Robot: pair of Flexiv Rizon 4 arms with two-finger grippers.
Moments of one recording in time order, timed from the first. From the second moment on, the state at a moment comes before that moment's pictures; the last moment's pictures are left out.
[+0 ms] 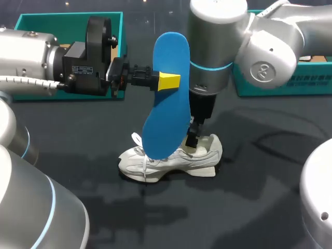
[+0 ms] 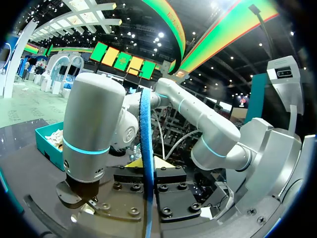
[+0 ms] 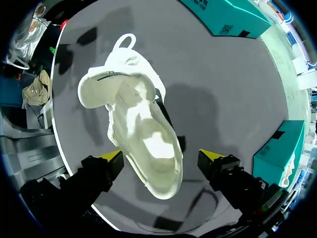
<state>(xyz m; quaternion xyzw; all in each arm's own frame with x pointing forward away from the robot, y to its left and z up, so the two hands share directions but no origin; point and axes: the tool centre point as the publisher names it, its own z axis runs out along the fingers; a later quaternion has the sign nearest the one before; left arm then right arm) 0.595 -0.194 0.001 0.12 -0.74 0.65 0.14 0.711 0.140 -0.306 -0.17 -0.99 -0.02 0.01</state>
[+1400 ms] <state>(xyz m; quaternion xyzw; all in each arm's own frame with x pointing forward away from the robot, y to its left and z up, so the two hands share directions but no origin) 0.595 -0.193 0.001 0.12 -0.74 0.65 0.14 0.727 0.163 -0.363 -0.12 -0.99 0.00 0.04</state>
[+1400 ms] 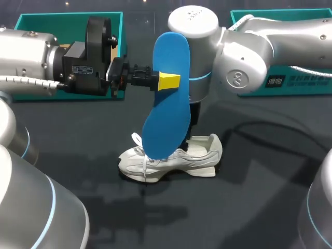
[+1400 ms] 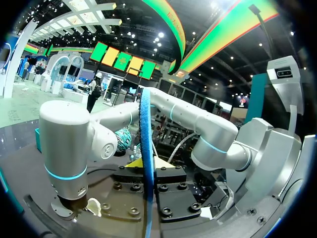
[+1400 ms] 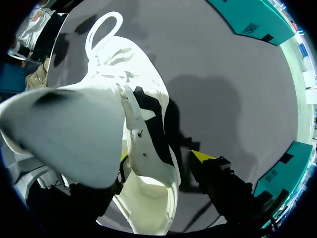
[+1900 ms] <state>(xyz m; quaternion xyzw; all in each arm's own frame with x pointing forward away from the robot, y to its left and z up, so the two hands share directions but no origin) 0.595 -0.193 0.001 0.12 -0.74 0.65 0.14 0.724 0.166 -0.368 -0.10 -0.99 0.00 0.05</state>
